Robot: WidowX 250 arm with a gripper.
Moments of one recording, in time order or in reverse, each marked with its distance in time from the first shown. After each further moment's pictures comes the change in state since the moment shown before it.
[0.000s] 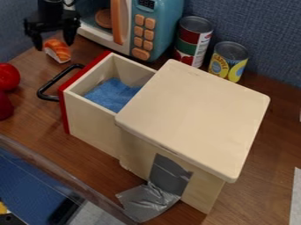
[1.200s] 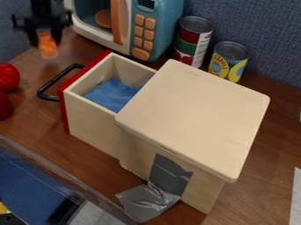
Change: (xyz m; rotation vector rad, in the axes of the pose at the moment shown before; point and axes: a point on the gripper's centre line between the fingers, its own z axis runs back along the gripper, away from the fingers) arm 0.002 0.013 0.031 -0.069 0.041 -0.181
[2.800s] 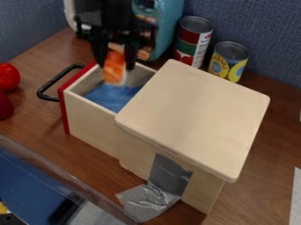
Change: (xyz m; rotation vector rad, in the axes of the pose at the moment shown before) arm -0.164 -0.081 0.096 -0.159 0.039 -0.451
